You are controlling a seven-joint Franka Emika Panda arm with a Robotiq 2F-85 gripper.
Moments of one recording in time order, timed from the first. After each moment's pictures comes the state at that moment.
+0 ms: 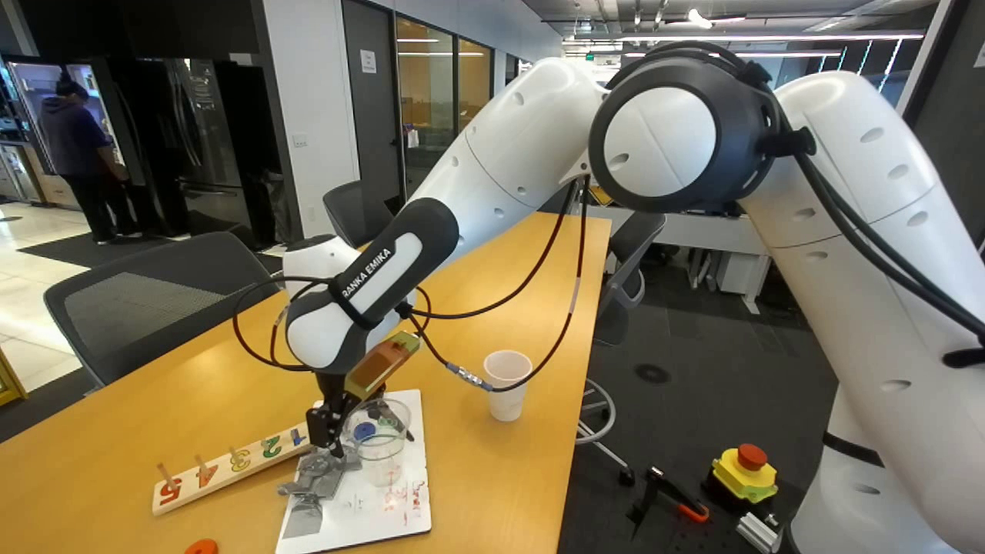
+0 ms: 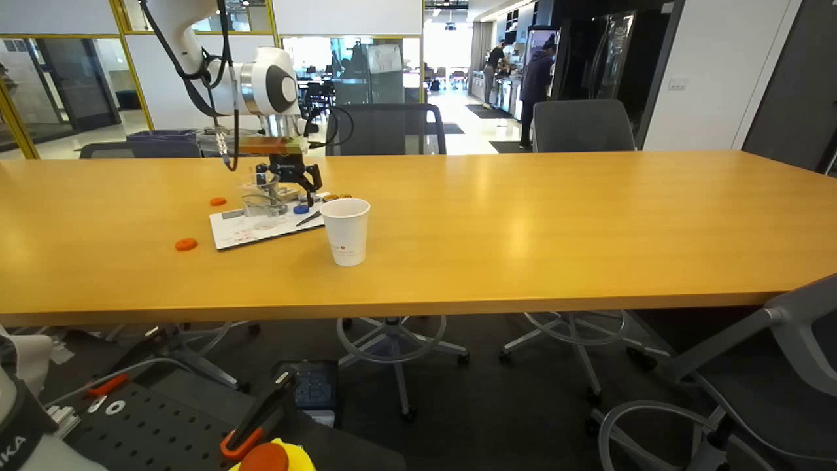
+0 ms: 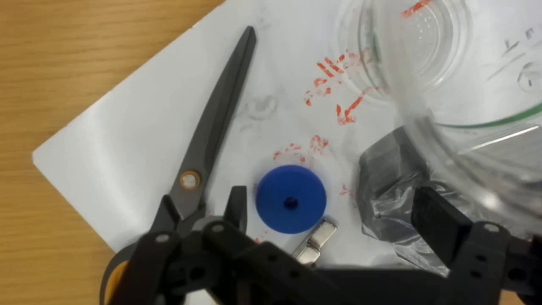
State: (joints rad) arm 0.26 0.67 0.09 -1.71 -0.11 2.30 0.06
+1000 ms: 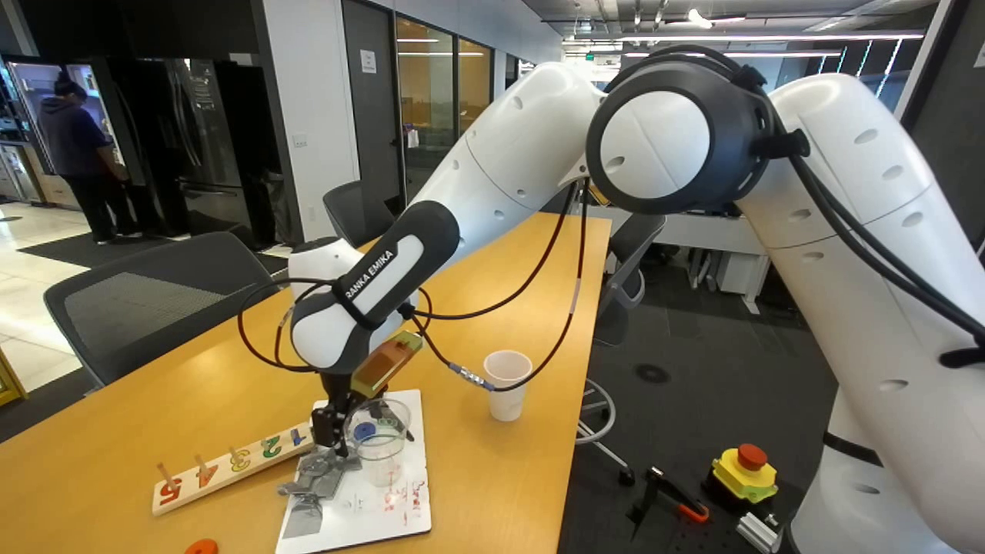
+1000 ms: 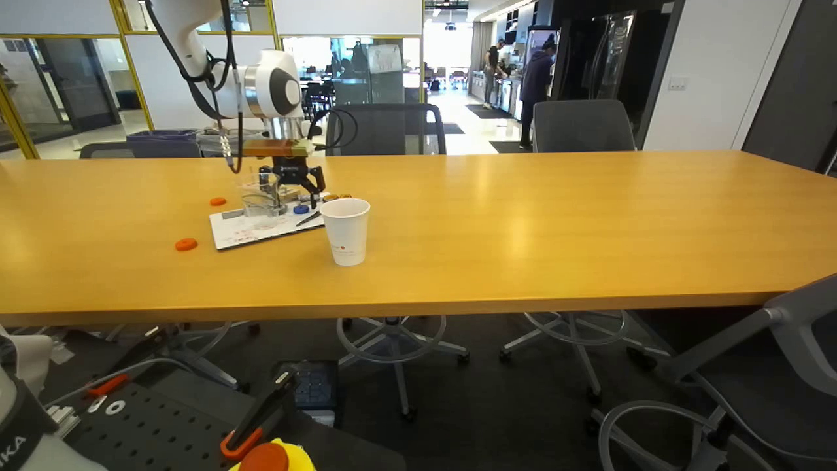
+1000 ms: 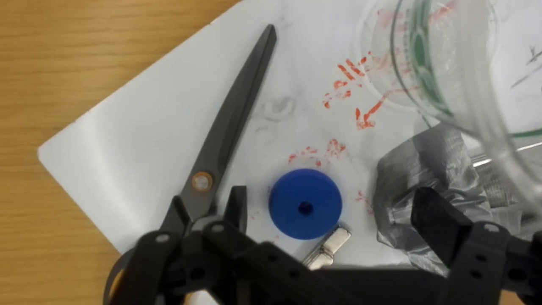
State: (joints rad) arm 0.25 0.68 0.09 -1.71 -0.11 2.31 0.02
